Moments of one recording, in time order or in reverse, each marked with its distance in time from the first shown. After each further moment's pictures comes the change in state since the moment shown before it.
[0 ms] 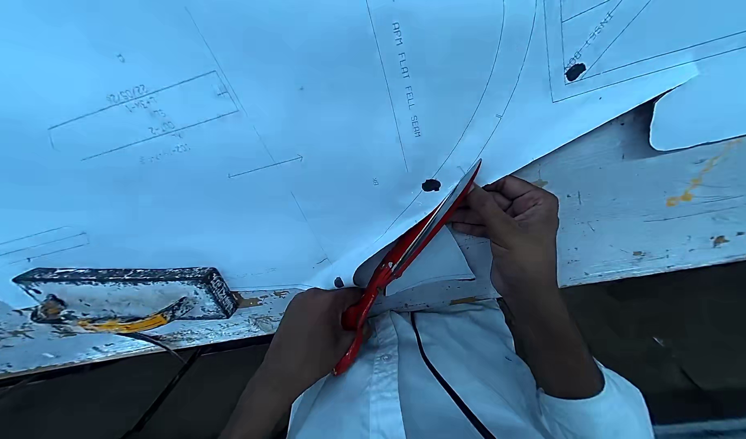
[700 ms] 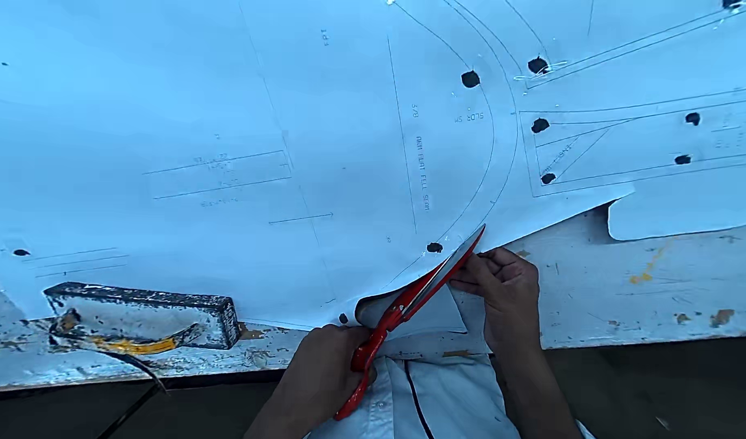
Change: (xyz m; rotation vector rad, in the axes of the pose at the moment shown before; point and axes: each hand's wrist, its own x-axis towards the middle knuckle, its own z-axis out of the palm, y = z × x) left_hand 0.011 0.026 -0.013 -0.055 -0.120 -0.048; right_hand -0.005 0.000 -0.006 0.003 -0.030 0.018
